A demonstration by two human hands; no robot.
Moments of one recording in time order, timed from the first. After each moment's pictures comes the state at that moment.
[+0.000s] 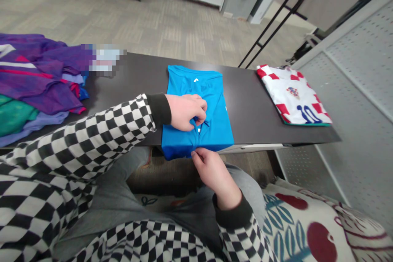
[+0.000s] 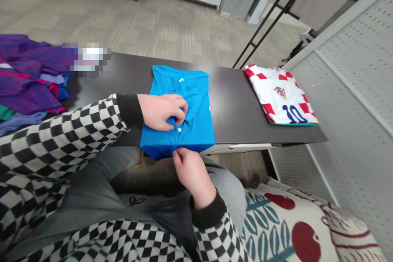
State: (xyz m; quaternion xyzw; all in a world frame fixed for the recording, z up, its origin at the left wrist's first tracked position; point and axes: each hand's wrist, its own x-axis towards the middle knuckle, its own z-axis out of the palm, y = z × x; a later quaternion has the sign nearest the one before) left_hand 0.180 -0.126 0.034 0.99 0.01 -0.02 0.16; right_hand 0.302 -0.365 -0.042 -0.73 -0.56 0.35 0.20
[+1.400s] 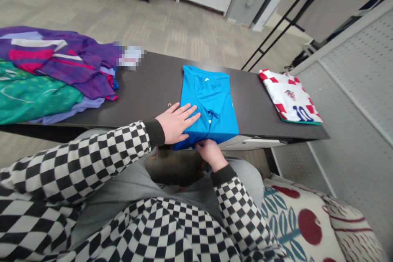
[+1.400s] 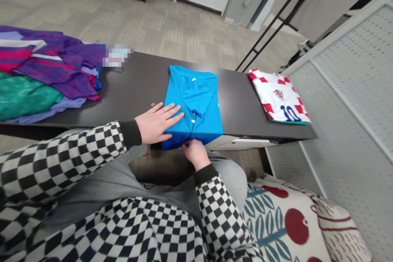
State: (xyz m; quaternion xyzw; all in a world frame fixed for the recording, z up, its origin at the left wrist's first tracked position) left_hand 0.073 -0.214 -0.014 0.97 0.22 0.00 0.08; right_hand 0.290 -0.349 -0.107 -0.76 -0.59 0.28 0.03
